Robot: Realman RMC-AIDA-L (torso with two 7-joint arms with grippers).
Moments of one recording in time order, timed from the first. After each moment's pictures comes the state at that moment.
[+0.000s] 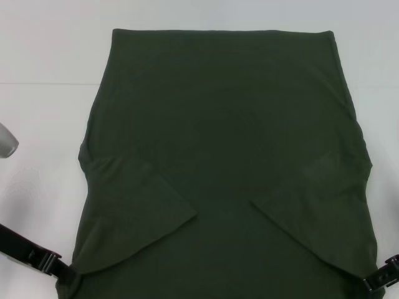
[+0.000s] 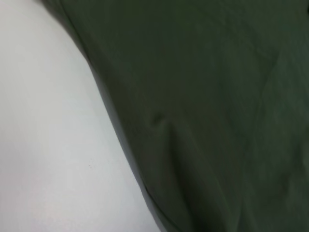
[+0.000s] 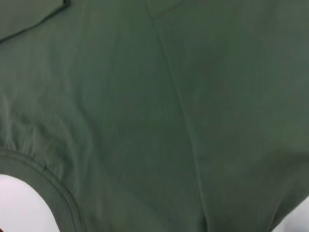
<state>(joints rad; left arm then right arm) -0.59 -2.05 0.76 0.97 2.72 1.78 -2.33 0.61 2.06 -0.85 -1.03 -2.73 -1.83 2.45</state>
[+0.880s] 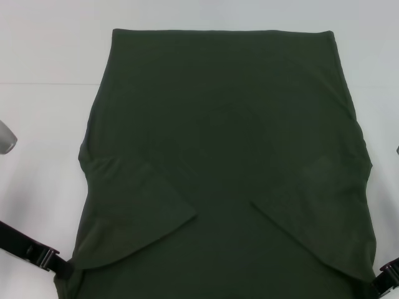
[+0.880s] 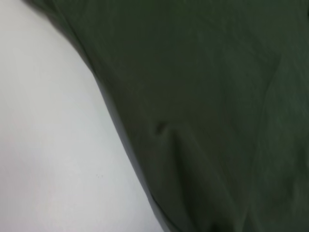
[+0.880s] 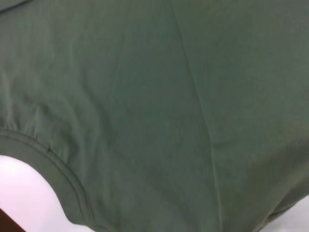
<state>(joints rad) -0.60 -2.04 0.76 0.97 2.72 1.77 -2.31 0.63 2.07 -0.93 -1.03 -2.74 -1.85 2.50</state>
